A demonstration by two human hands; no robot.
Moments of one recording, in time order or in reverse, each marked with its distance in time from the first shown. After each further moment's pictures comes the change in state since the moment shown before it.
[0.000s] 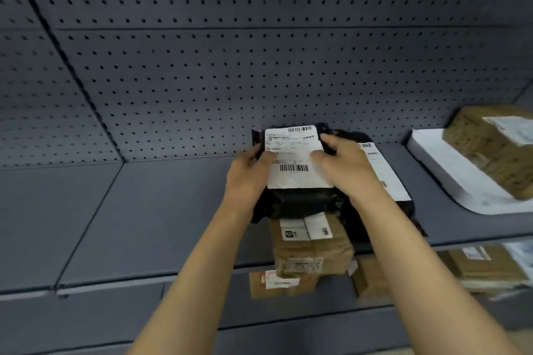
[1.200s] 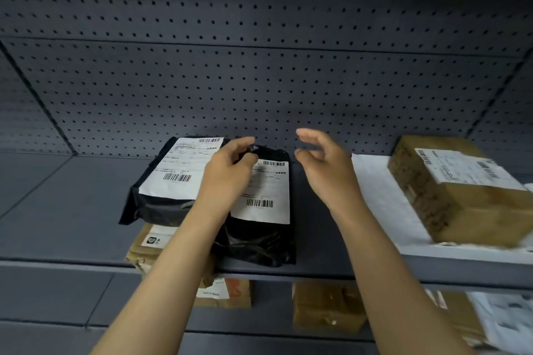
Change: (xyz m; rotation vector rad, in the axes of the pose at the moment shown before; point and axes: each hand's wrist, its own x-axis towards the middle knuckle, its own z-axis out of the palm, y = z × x) left_hand -0.022 0.033 0.177 0.170 0.216 0.249; right_hand 0.049 0.078 -0.158 0.217 -0.056 -0.287
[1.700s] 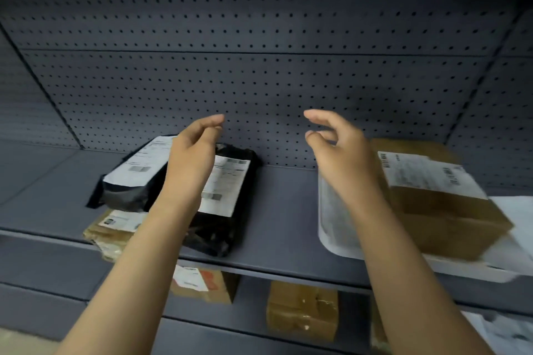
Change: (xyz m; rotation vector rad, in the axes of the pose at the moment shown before) left_hand -0.049 0.064 0.061 -0.182 0.282 0.004; right_hand 0.011 0.015 -0.120 0.046 -0.007 -0.152
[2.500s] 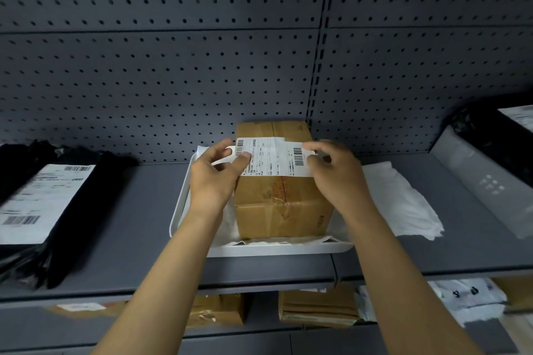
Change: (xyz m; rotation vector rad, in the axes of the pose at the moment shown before) left_hand -0.073 -0.056 0.263 -0.013 -0.194 -0.180; right_hand 0.001 0.144 -0.217 -0.308 0.064 0.241
